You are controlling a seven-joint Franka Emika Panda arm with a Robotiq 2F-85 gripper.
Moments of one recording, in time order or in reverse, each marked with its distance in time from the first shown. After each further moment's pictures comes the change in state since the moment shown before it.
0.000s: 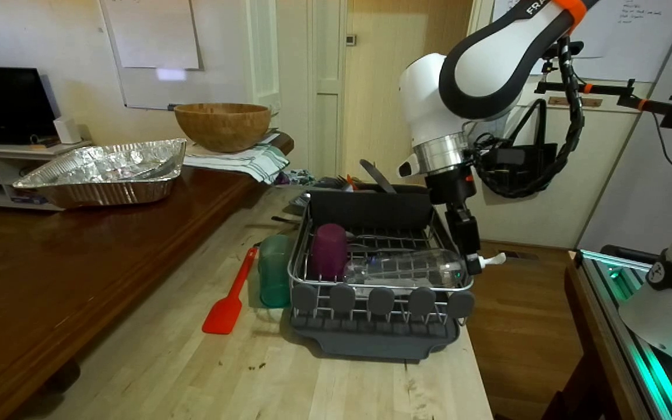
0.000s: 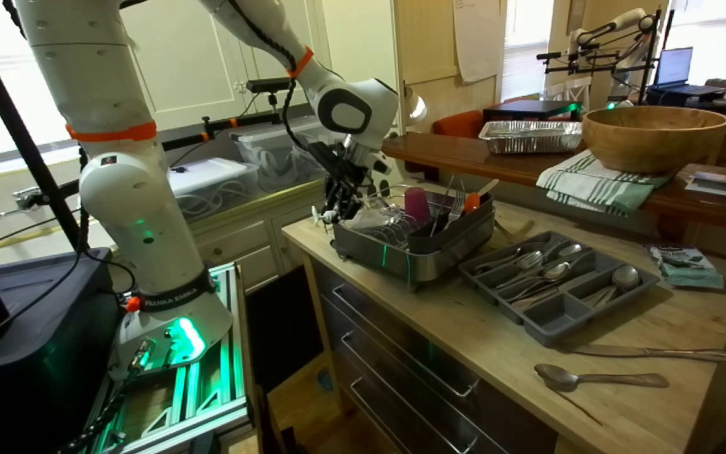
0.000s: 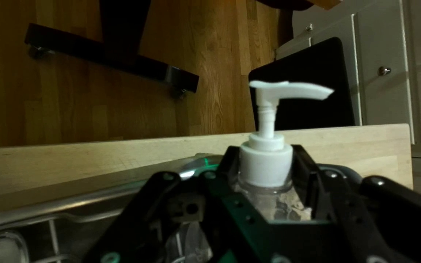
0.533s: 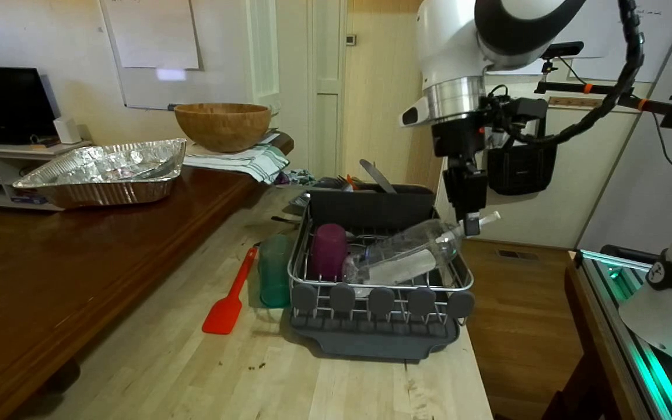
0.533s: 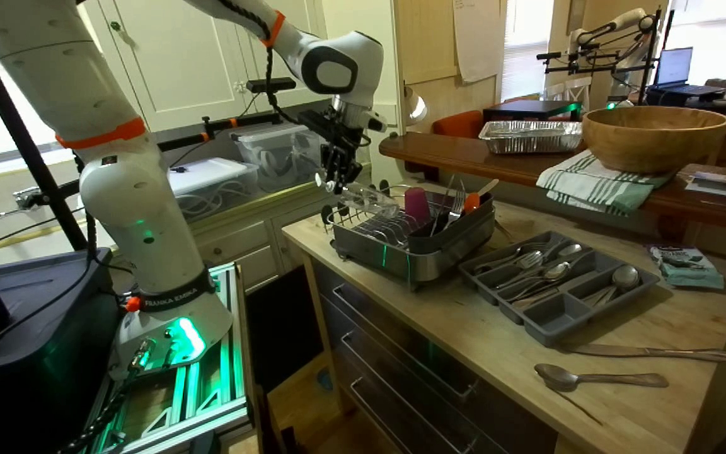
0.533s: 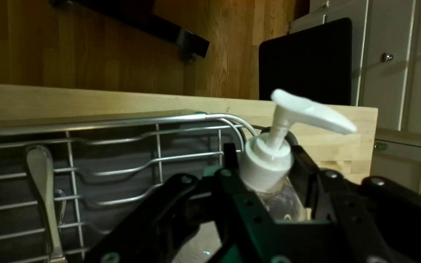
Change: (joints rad) arm 0.007 -0.203 0.023 0.005 -0.030 -0.049 -0.010
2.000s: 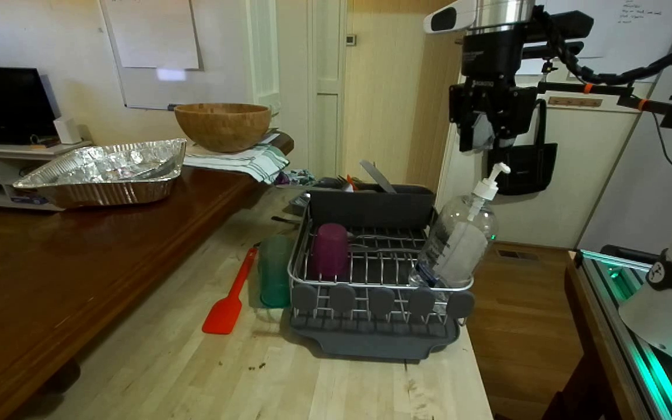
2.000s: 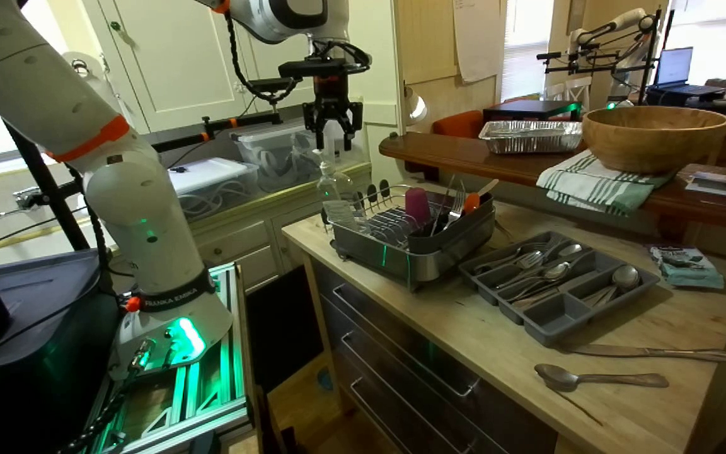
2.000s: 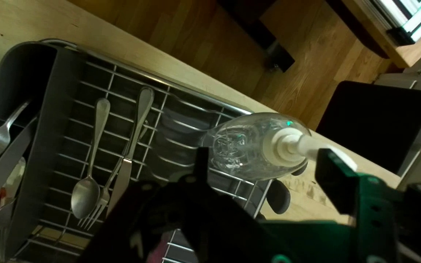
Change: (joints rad) arm 0.069 -0.235 -0.014 0.058 -0.311 -0.153 -0.164
